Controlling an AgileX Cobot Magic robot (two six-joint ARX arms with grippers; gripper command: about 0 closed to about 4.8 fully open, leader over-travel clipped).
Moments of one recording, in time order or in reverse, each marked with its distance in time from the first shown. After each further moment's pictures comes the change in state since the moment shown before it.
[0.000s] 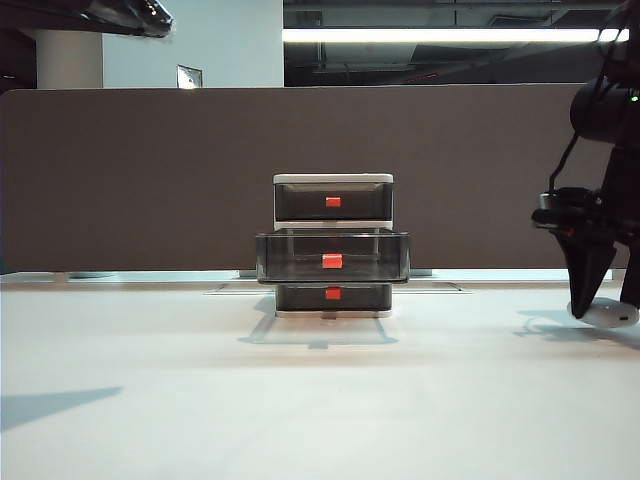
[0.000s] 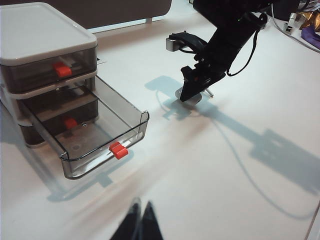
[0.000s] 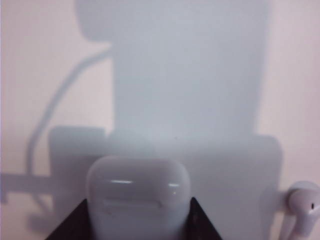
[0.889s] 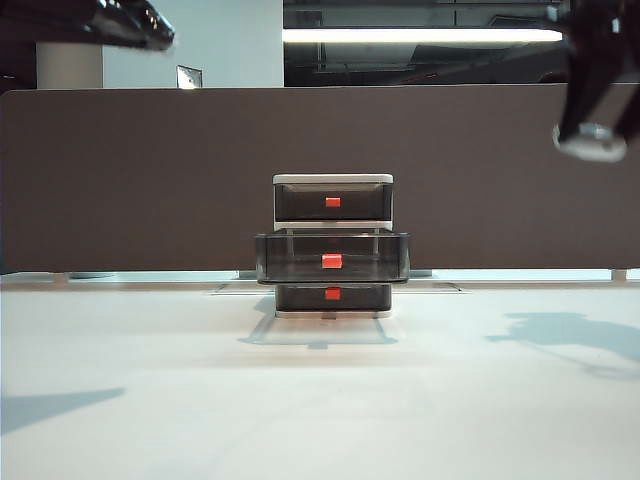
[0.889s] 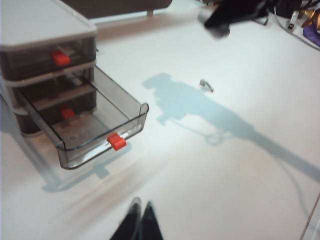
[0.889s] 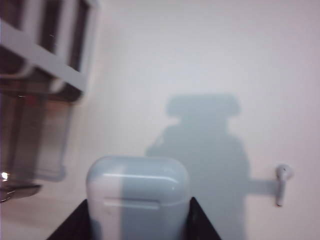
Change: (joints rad) left arm 0.000 0.012 -0.014 0.002 0.000 -0.027; right arm 0.045 -0.454 -0.005 -0.066 -0.074 0.116
